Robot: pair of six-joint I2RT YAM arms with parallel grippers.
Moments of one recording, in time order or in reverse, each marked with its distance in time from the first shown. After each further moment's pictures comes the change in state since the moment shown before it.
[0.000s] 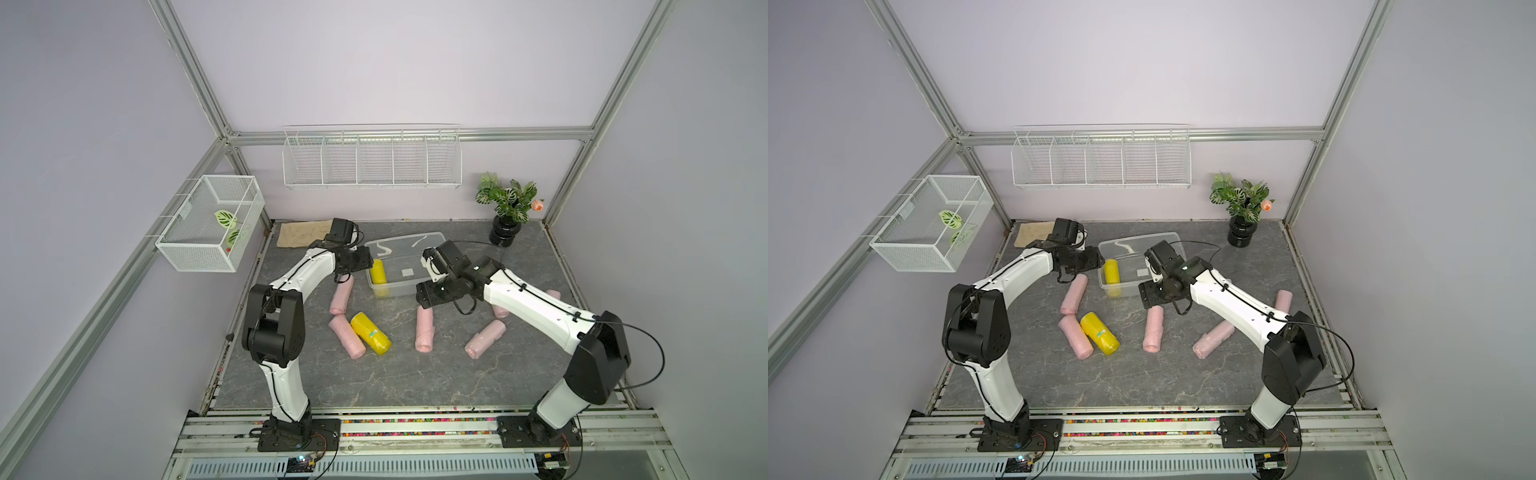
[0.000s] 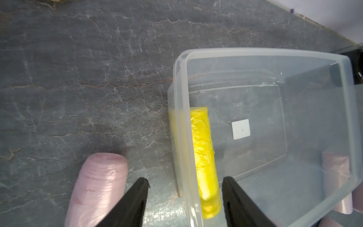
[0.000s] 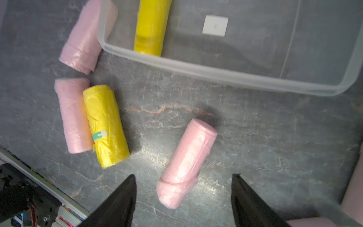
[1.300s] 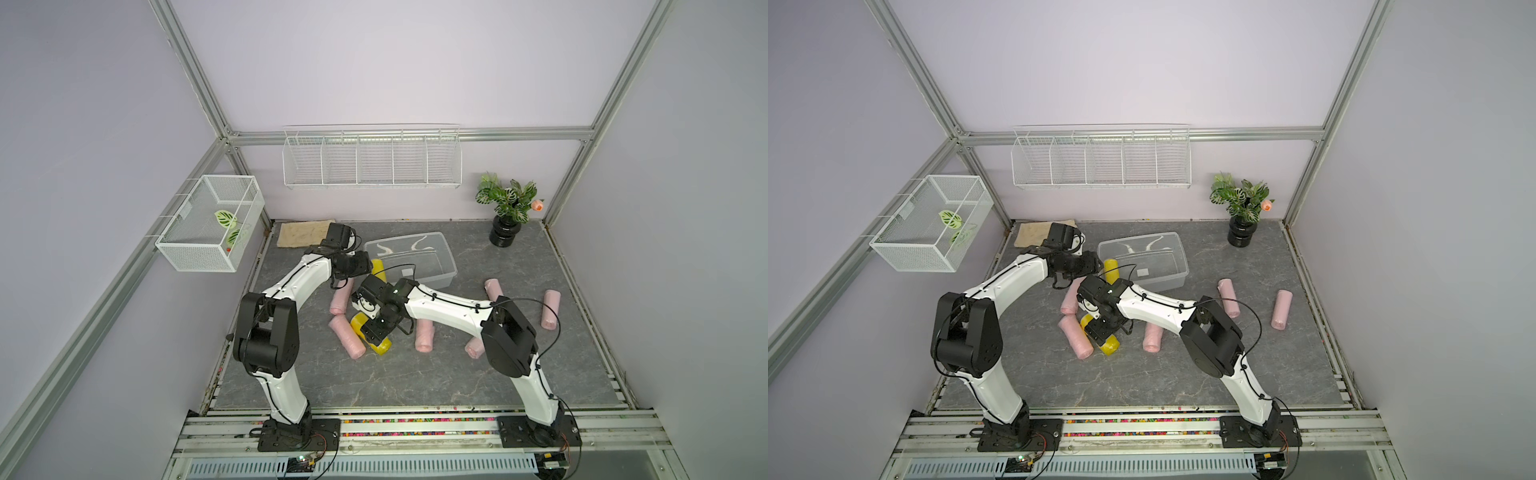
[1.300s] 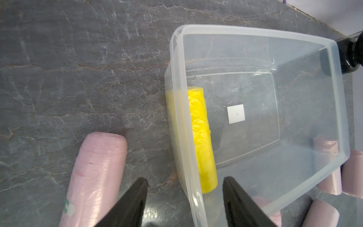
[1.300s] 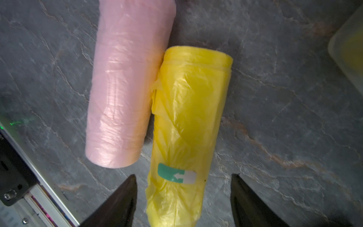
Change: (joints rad) left arm 0.007 -0.121 -0.127 0.022 0.034 -0.011; right arm 0.281 0.513 0.381 -0.028 -0.087 -0.237
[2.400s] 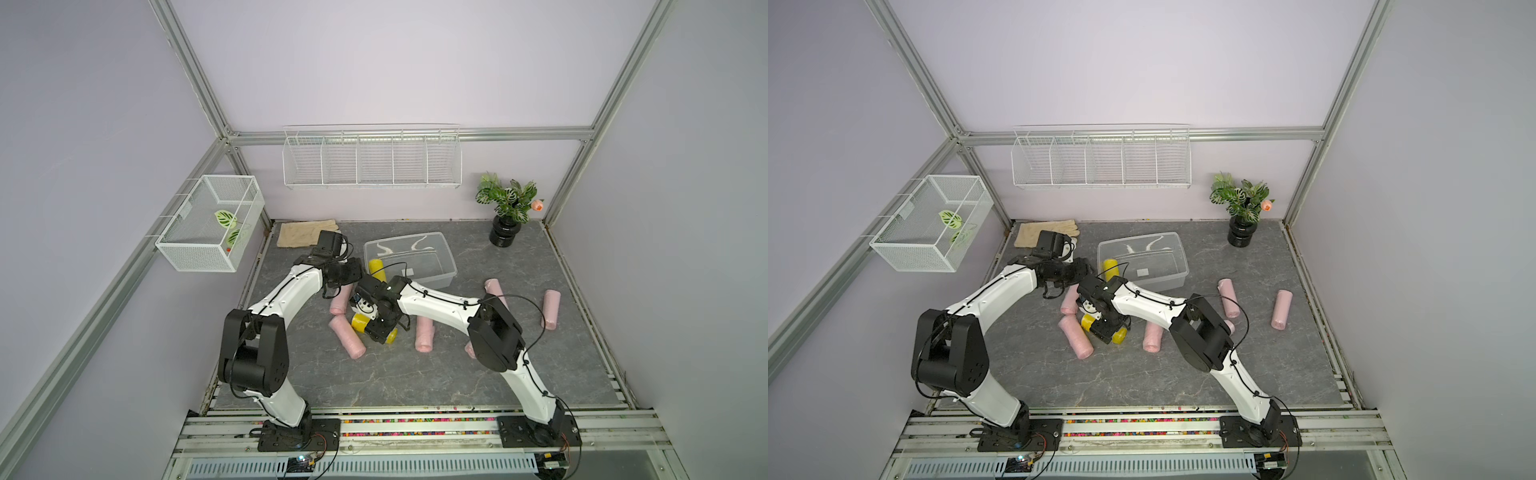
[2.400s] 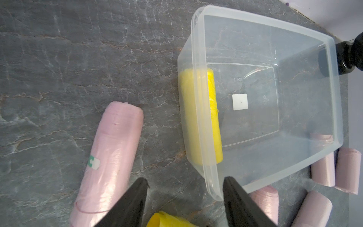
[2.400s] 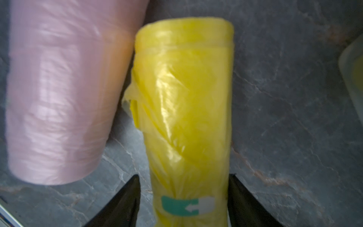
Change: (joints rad) left arm 0.026 -0.141 -0.137 0.007 -0.001 -0.032; right arm -0.017 0.100 0.106 -0.101 0.051 -0.195
